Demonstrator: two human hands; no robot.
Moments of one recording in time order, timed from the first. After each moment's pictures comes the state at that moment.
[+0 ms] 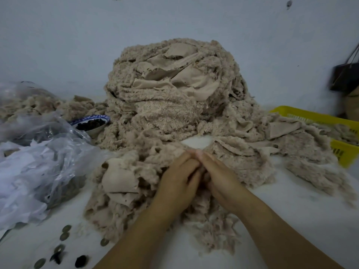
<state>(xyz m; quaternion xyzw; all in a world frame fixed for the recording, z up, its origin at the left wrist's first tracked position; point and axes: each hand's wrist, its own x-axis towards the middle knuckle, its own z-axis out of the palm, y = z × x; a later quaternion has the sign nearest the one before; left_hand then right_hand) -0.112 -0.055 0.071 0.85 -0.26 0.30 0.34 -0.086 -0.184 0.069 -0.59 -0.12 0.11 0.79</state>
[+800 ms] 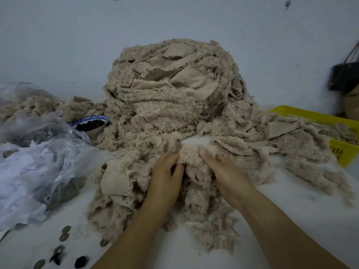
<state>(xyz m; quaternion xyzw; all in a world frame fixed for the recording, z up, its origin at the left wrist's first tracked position) -0.102 -0.040 0.064 0.85 -0.08 0.24 0.47 -0.084 -0.196 0.078 -0.61 -0.02 0.10 0.78</state>
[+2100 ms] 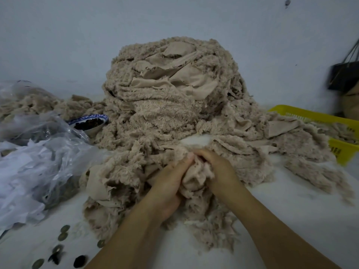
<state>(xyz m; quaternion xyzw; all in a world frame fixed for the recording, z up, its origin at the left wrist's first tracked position) -0.112 -0.054 0.078 0.55 -0.04 -0.08 0.83 -0.080 -0.196 0.063 -0.84 -0.24 -0.14 0.47</state>
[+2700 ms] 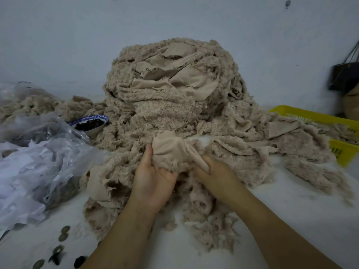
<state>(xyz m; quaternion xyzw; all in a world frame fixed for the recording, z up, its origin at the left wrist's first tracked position) -0.098 -0.026 0.078 0.30 -0.01 -0.03 0.95 -0.087 -0.197 0.069 -0.88 -0.18 -0.07 0.44</state>
